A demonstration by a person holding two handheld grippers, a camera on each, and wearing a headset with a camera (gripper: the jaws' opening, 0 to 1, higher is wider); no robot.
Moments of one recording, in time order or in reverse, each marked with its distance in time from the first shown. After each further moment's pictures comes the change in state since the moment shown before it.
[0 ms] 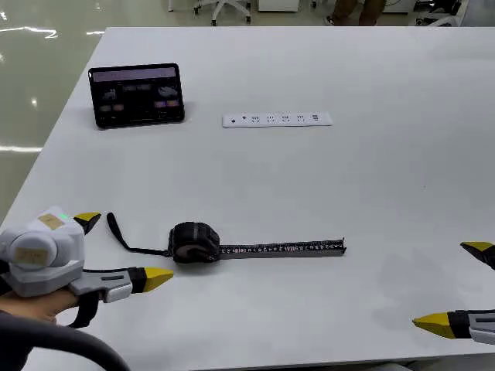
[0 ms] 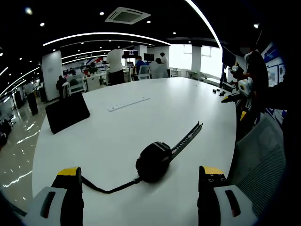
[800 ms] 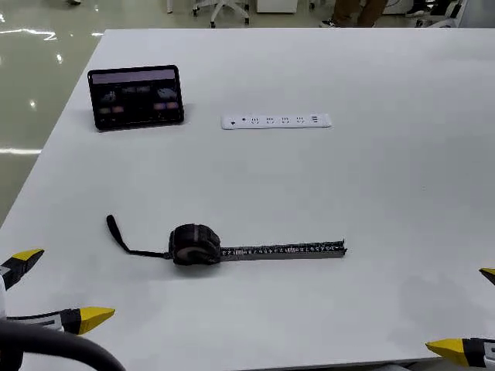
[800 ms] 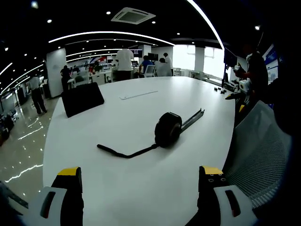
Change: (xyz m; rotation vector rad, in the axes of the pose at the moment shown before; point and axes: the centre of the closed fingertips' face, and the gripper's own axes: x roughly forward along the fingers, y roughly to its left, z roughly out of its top) left arm -0.066 0.045 -0.071 -0.022 0.001 0.018; right arm -0.018 0.009 -0.039 0.083 -0.002 -0.068
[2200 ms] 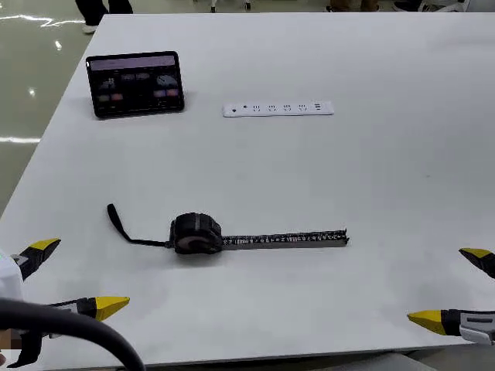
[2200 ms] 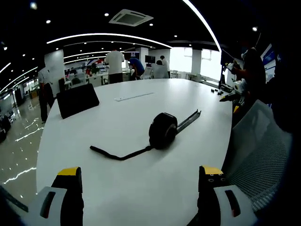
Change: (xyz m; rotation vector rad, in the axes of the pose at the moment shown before) left arm 0.010 -0.012 -0.002 0.001 -0.026 -0.031; right arm 0.017 -0.001 0.001 0.029 -0.007 0.002
